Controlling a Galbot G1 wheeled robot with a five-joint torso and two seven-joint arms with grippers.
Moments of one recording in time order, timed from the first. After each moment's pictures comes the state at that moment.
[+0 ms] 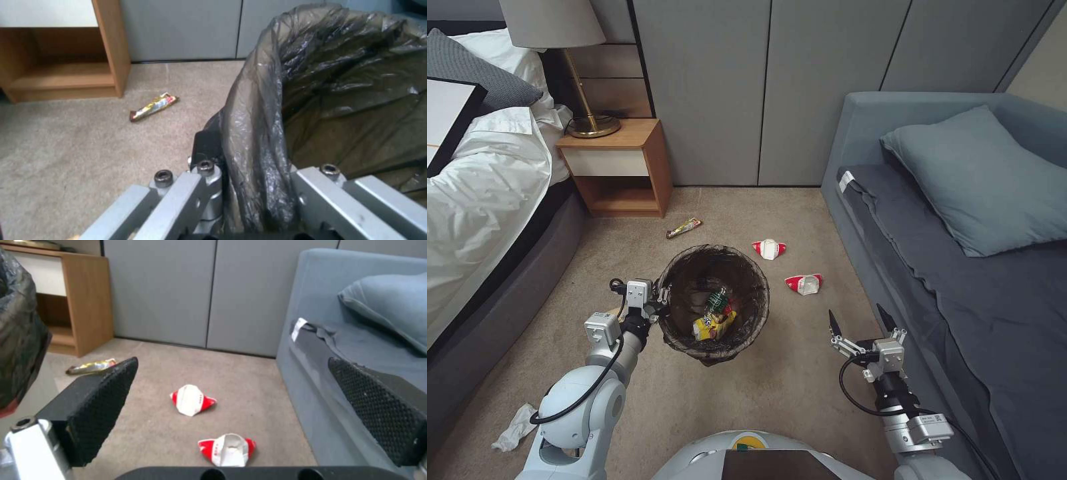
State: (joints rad) left arm 1.56 -1.42 -0.60 -2.35 -0.23 0.53 0.10; right arm -1.91 1.49 0.68 2.21 0.05 0.27 -0.13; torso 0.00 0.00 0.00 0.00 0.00
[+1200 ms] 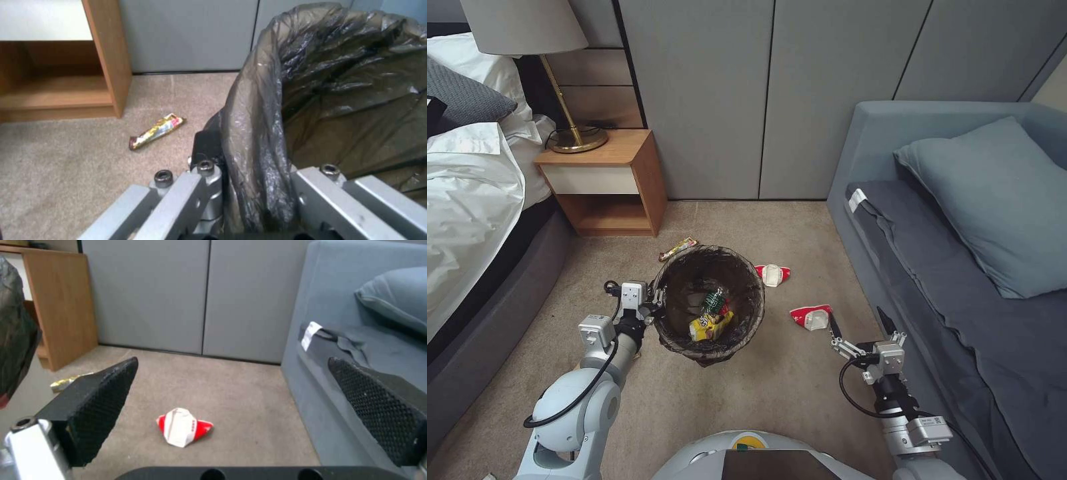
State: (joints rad) left arm 1.58 -1.42 -0.62 -2.35 -0.24 0.52 0.10; right arm -1.91 1.49 0.67 2.19 0.07 0.28 -0.12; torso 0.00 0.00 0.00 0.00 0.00
